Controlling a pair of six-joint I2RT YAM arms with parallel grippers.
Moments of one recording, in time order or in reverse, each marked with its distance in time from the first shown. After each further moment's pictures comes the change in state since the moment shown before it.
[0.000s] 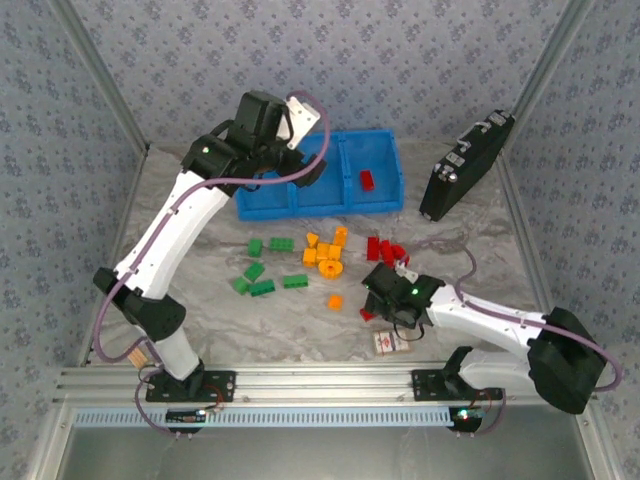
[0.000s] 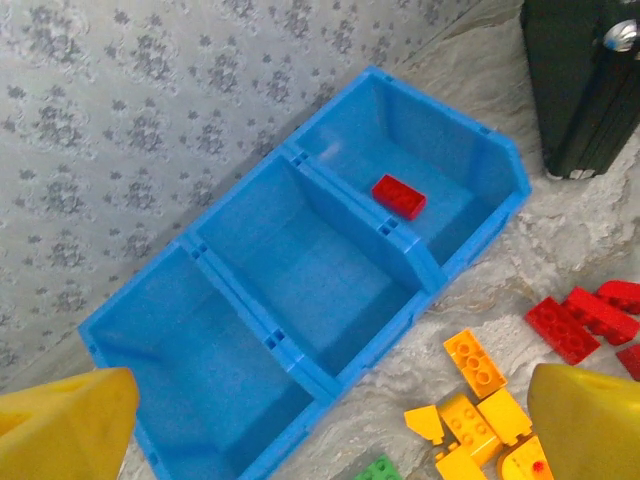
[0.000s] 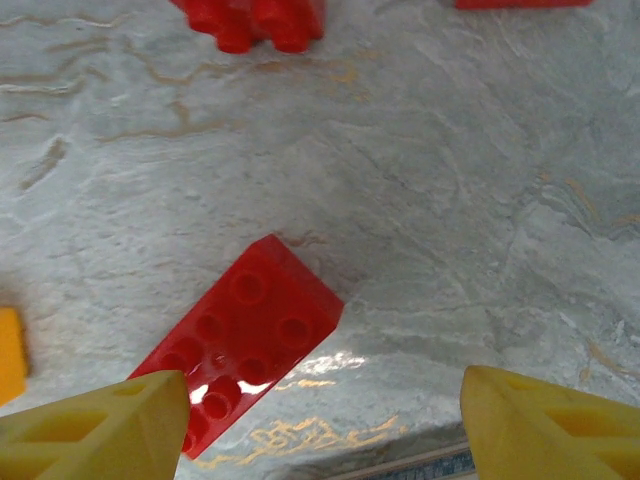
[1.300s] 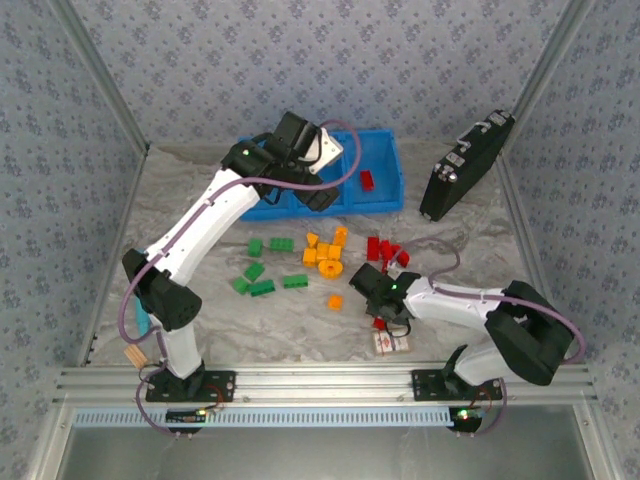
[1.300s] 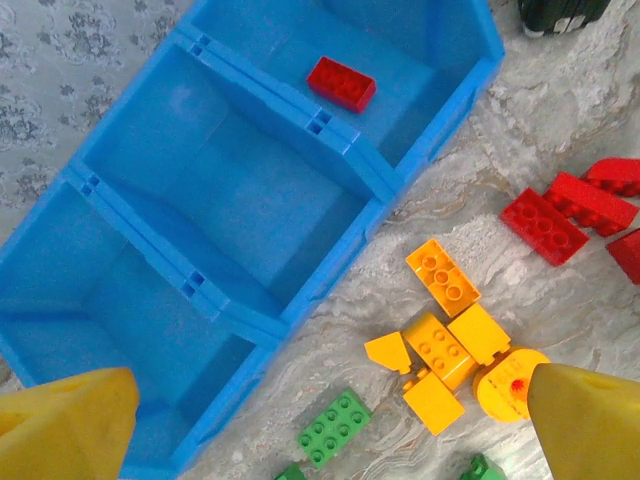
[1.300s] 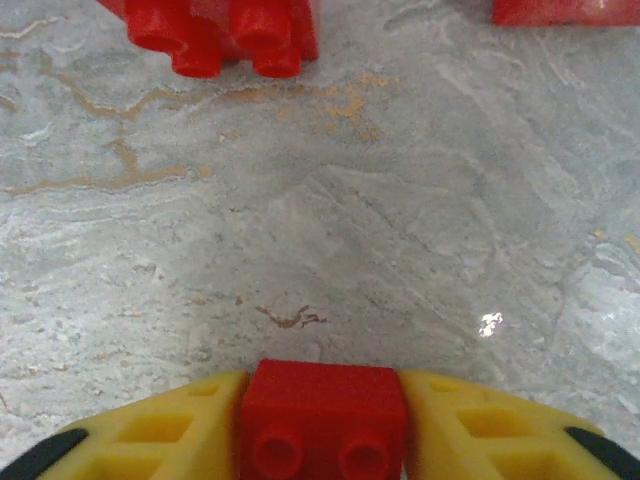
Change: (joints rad) left arm -0.050 0.099 -0.071 -0.080 -0.018 0.031; right arm 0.004 0.215 0.036 0.082 0.062 0.006
